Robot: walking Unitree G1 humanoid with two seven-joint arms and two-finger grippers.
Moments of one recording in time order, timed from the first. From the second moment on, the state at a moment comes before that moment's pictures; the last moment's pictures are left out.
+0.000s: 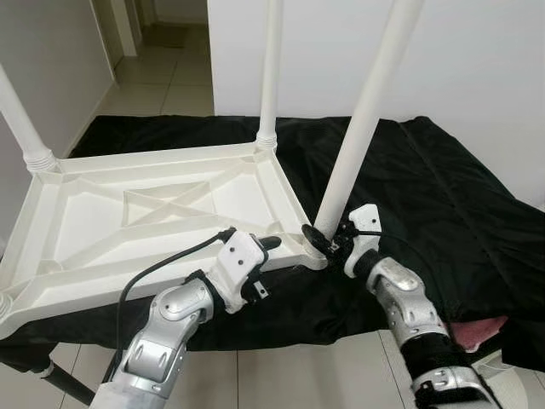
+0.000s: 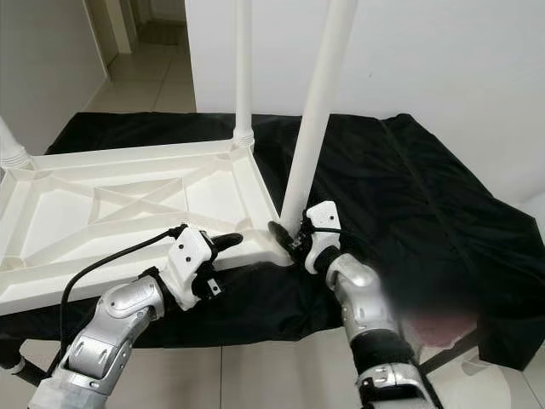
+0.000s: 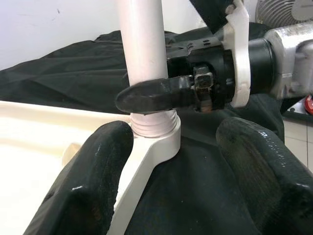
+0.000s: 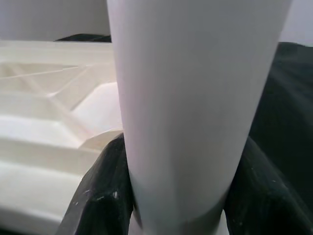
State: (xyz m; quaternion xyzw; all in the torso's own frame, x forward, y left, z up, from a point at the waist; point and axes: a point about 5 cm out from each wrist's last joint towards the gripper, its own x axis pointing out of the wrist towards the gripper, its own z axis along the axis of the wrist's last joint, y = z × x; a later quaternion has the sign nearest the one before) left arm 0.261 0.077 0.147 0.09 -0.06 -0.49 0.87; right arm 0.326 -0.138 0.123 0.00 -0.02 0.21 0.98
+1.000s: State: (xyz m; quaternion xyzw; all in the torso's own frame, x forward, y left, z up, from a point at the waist) left arm 0.263 0.080 0.143 0.09 -0.05 -0.48 0.87; right arm 0.304 -0.119 0.123 0.07 0.00 0.00 1.00
